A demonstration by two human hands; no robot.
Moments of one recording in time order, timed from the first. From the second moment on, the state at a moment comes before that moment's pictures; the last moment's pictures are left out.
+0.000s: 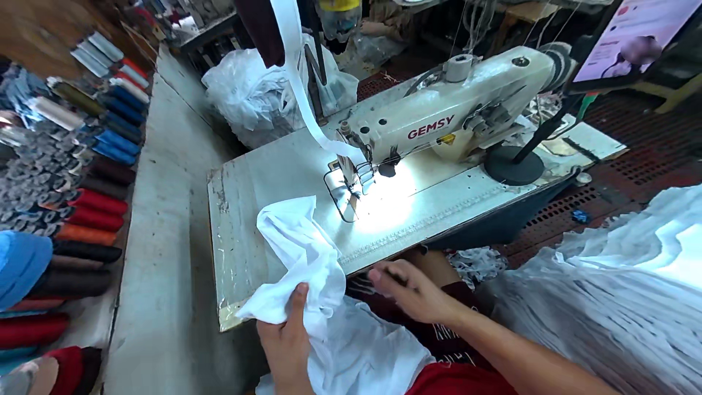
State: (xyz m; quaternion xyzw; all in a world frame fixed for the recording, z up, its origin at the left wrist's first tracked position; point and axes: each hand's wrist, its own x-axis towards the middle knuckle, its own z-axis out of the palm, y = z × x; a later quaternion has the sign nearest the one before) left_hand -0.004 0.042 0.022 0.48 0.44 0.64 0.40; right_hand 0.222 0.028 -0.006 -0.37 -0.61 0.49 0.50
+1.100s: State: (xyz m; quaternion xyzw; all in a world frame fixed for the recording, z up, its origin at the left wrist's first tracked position) left_hand 0.161 -0.067 -0.048 0.15 0.43 0.15 0.88; right_hand 0.253 0.083 -0.034 -0.58 -0.60 0.24 0.49
